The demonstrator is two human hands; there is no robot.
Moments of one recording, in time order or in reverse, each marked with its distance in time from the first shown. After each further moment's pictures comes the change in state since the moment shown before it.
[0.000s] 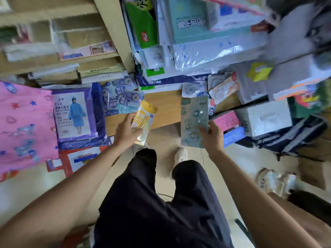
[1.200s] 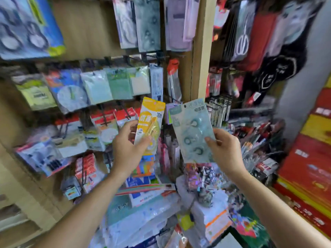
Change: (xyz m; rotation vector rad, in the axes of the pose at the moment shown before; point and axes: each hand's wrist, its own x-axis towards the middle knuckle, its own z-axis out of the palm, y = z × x) left_hand -0.123 0.668 -0.057 -0.398 0.470 1.055; right_hand -0.010 -0.223 -0.541 0.312 0.576 -0.926
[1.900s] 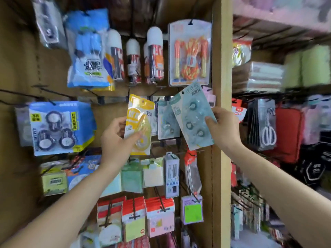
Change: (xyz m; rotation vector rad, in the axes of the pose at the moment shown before) left_hand 0.240 0.127 -0.019 -0.004 0.341 0.226; right_hand 0.301 -0.171 -0.011 0.123 0.163 -0.388
